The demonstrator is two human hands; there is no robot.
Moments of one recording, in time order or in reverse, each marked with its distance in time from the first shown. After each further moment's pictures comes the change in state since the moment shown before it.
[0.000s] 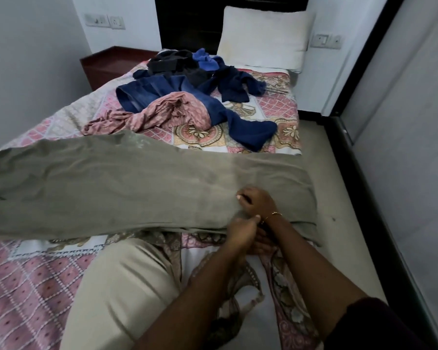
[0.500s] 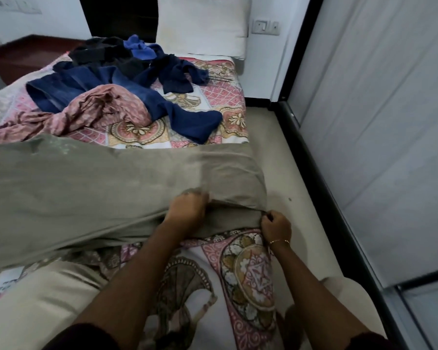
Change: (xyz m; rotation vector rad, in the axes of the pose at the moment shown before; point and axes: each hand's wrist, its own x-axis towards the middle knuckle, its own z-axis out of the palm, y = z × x) left_hand 0.059 0.025 -0.003 1.509 0.171 1.012; right_hand -0.114 0.102 -0.028 0.143 0.489 0.800
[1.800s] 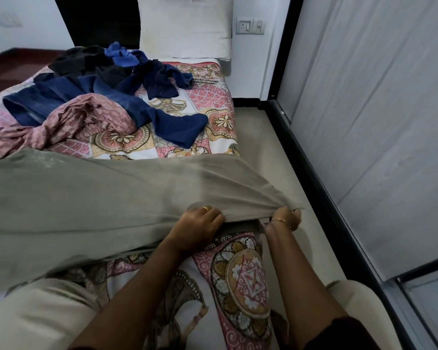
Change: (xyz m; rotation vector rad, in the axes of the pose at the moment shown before) left_hand -0.002 0.034 0.019 0.004 0.355 0.525; right_hand 0.034 -0.017 -0.027 0.641 0.453 0.687
